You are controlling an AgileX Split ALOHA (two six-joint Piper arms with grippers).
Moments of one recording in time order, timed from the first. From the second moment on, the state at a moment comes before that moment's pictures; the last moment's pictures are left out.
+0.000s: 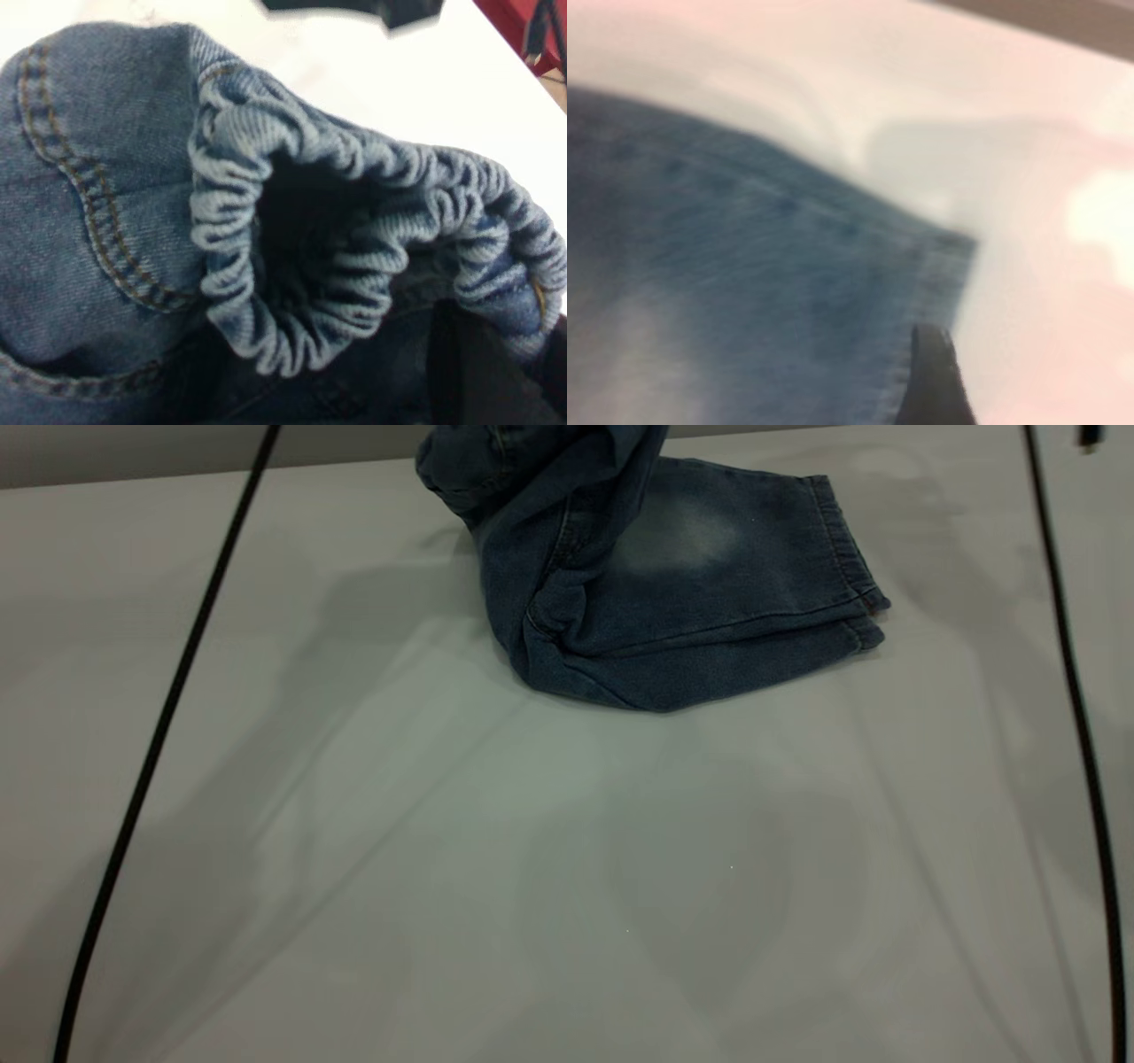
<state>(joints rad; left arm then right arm) -0.34 2.41 -2.26 -0.81 1.15 0.62 0.16 2.69 -2.69 0.01 1.22 -0.12</state>
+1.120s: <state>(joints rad) -0.51 2.63 -2.26 -0.83 0.79 0.78 0.09 2.69 -2.71 0.01 1.22 -0.11</state>
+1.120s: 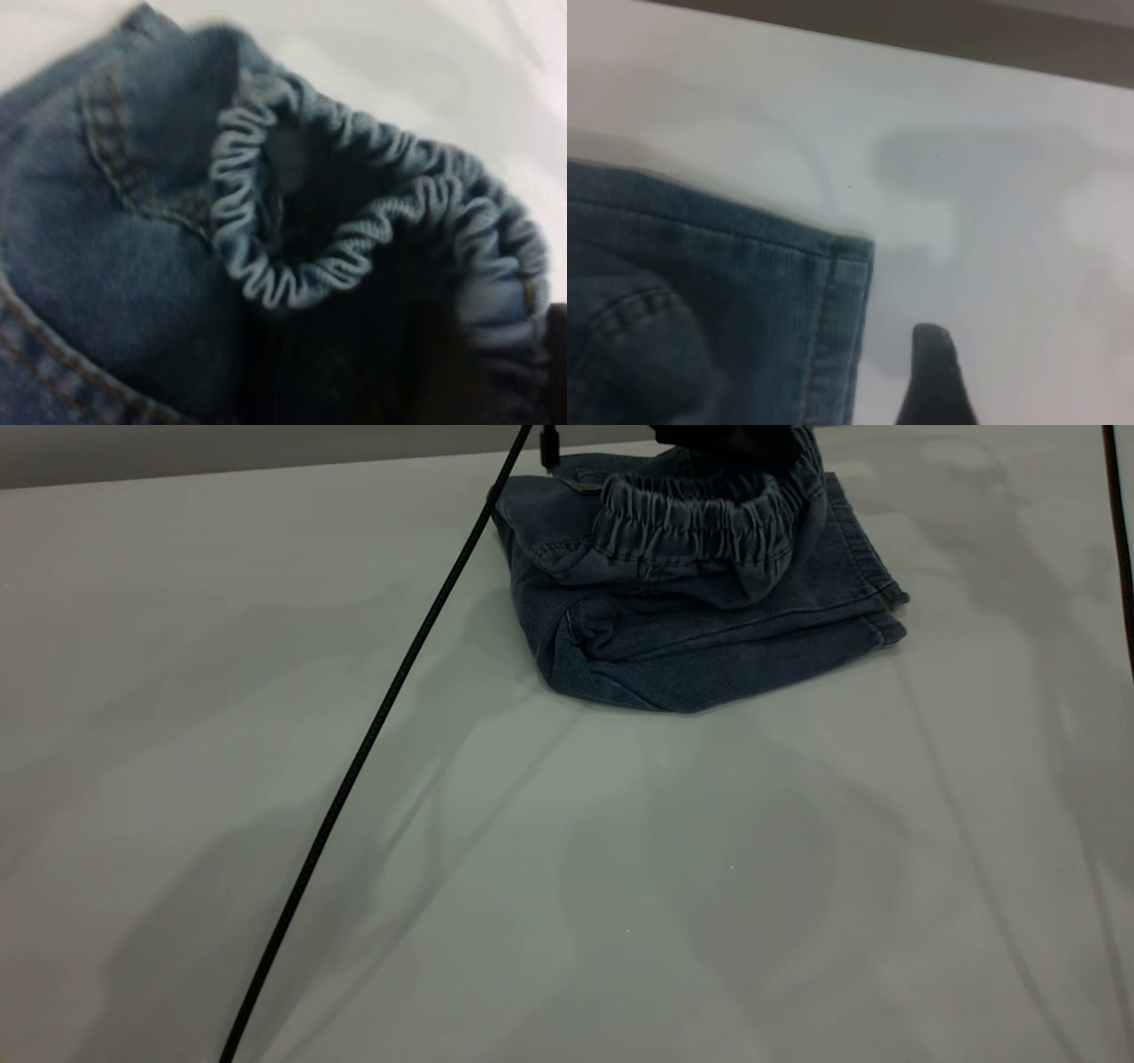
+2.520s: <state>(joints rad) -0.47 2.62 -2.56 -0.05 1.22 0.11 0.08 2.20 -2.77 0.16 1.22 -0.14</state>
